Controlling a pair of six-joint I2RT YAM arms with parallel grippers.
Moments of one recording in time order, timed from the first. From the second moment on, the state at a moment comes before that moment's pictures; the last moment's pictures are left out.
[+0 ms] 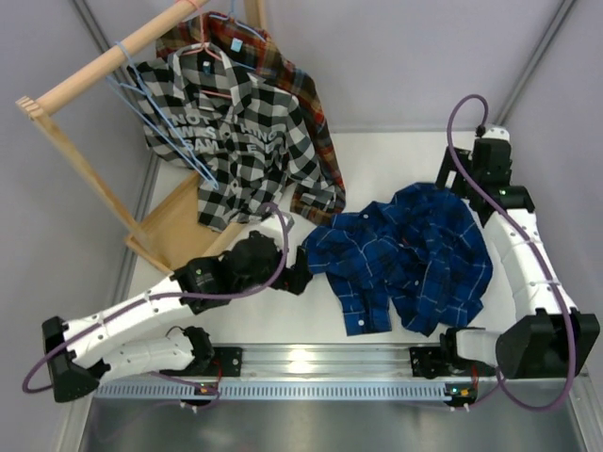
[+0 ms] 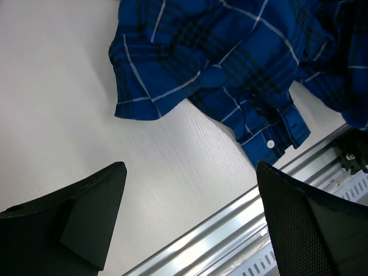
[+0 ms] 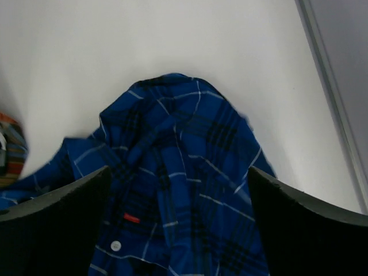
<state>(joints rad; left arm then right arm) -0.99 0.93 0.87 -0.57 -0.21 -0.53 0.02 1.23 1.20 -0.55 0.20 0.20</state>
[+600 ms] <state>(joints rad) -1.09 0.83 0.87 -0.57 -0.47 -0.63 0.38 1.82 1.47 -0.57 0.10 0.05</state>
